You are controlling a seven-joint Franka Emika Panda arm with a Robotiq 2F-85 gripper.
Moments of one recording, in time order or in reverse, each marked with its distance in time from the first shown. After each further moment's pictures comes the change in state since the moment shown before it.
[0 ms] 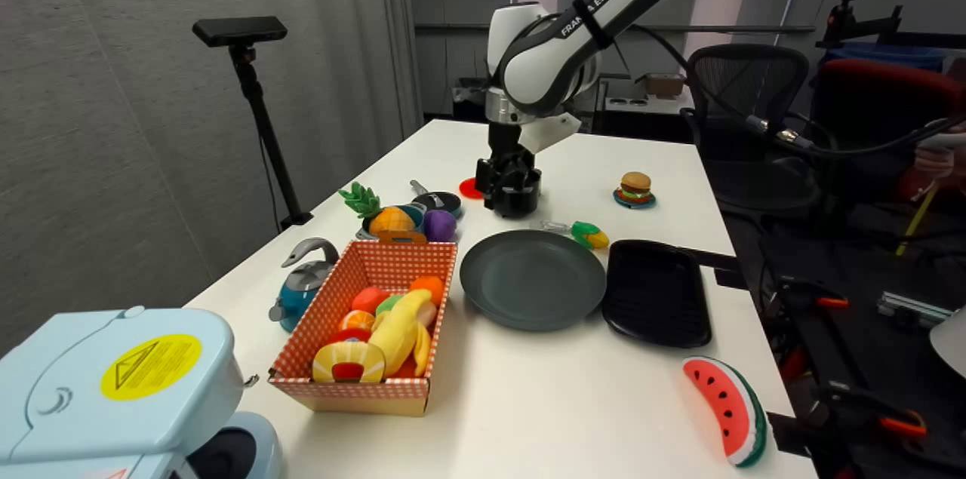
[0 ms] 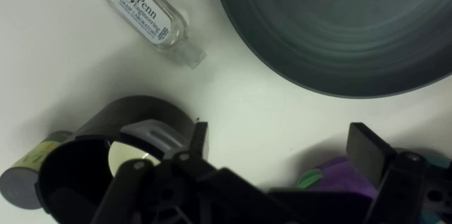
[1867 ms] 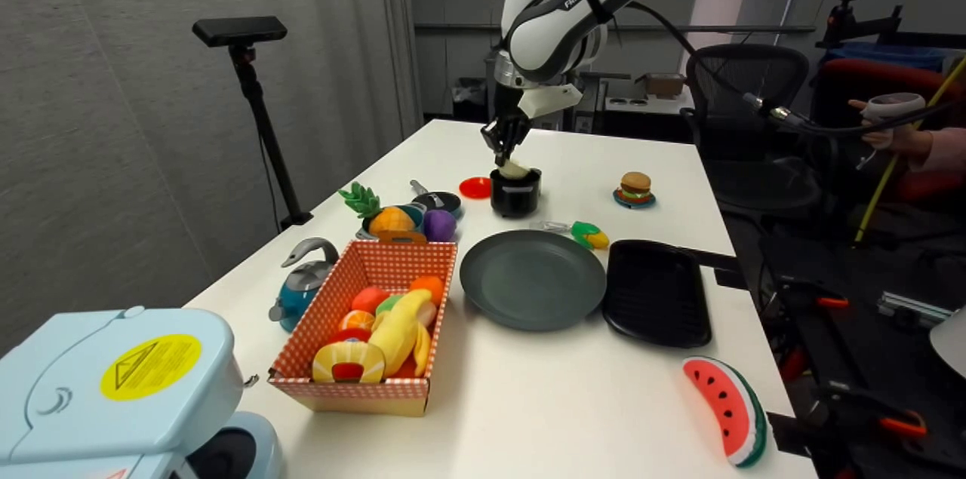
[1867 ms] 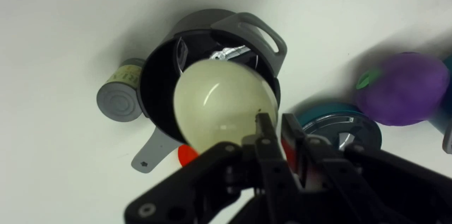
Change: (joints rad) arm -0.077 -0.003 -0.029 0.085 0.003 0.047 0.020
